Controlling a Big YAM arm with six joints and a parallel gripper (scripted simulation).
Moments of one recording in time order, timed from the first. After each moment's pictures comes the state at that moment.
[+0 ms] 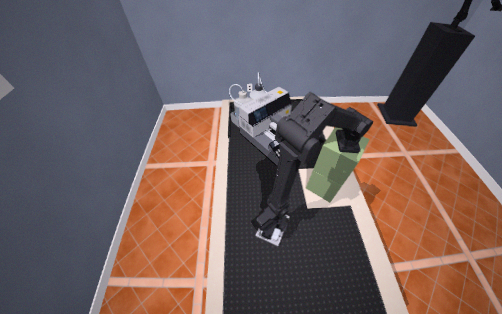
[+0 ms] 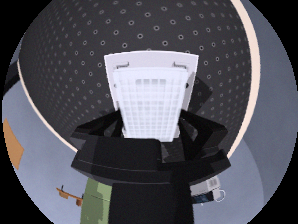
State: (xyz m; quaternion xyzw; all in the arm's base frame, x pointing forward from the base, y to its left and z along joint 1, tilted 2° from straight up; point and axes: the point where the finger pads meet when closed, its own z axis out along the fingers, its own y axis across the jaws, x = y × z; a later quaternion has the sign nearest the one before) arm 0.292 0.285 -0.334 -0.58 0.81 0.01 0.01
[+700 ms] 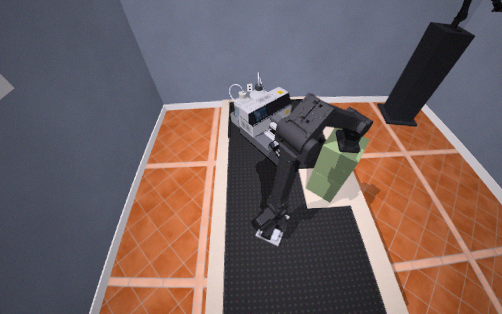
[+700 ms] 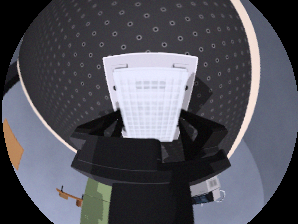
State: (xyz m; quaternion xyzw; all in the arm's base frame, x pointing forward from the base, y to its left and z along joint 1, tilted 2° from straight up) arm 0.294 0.287 -0.337 -0.58 0.81 0.01 0.01
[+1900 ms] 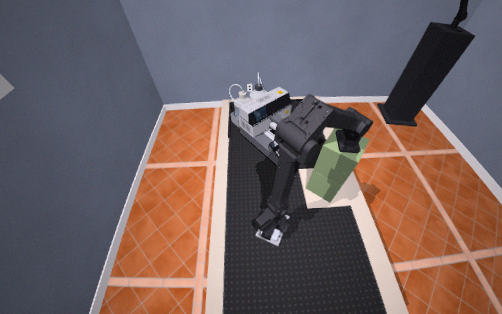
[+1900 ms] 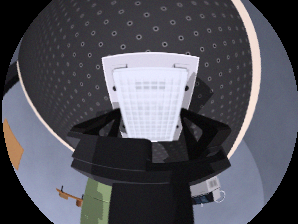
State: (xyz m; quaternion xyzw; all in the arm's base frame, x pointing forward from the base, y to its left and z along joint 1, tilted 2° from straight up) arm 0.294 0.287 -0.339 -0.58 0.81 0.01 0.01
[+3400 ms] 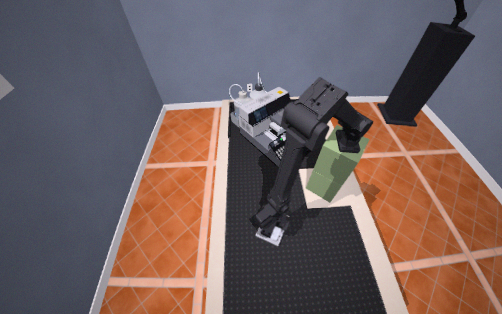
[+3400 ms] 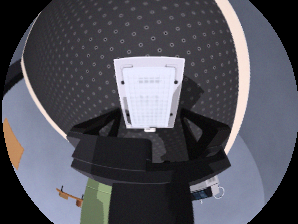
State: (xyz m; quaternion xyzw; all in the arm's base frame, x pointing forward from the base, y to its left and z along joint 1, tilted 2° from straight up) arm 0.296 0.289 -0.296 -0.58 0.81 0.01 0.02
